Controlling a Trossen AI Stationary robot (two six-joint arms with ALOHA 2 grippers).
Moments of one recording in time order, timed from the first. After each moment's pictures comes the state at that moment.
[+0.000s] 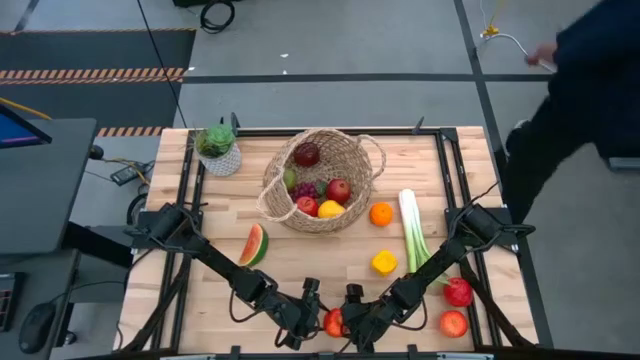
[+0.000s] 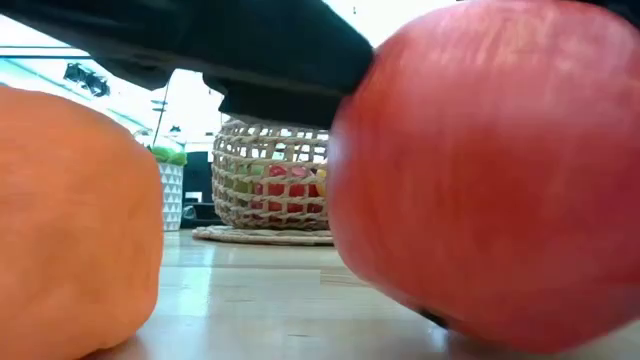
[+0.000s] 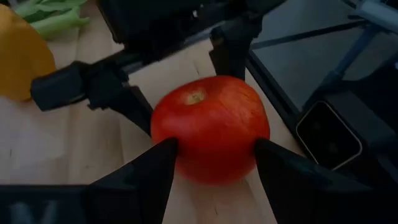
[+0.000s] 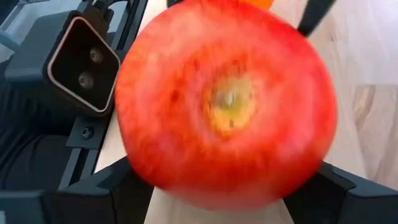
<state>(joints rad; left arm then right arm) -0.61 2.02 1.13 0.35 -0.30 -0.14 0.67 2.08 1.13 0.18 0.33 0.51</state>
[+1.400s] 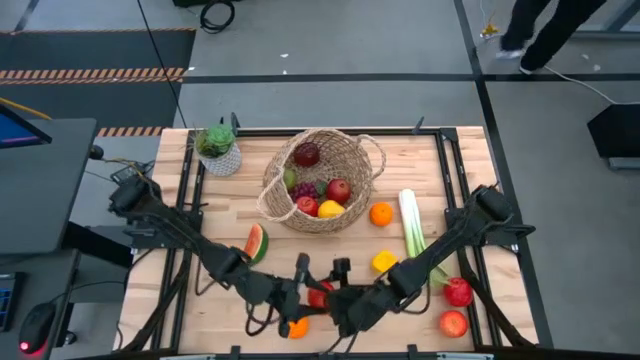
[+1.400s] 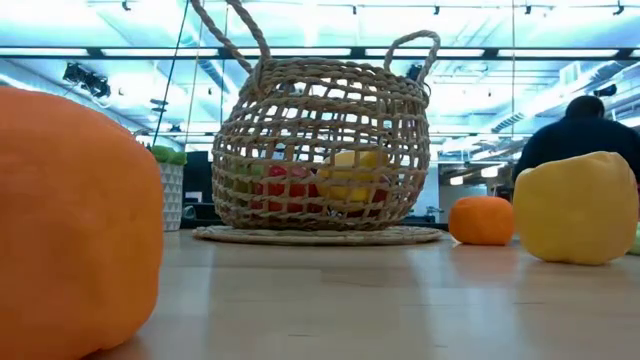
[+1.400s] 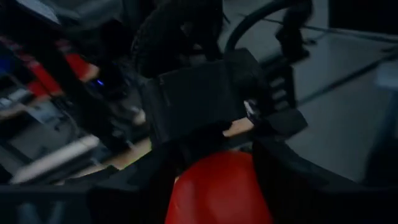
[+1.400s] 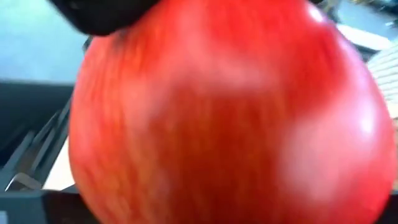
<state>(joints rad) -0.57 1.68 1.14 0.29 -0.42 0.28 0.60 1.89 1.42 -0.18 0.60 0.15</state>
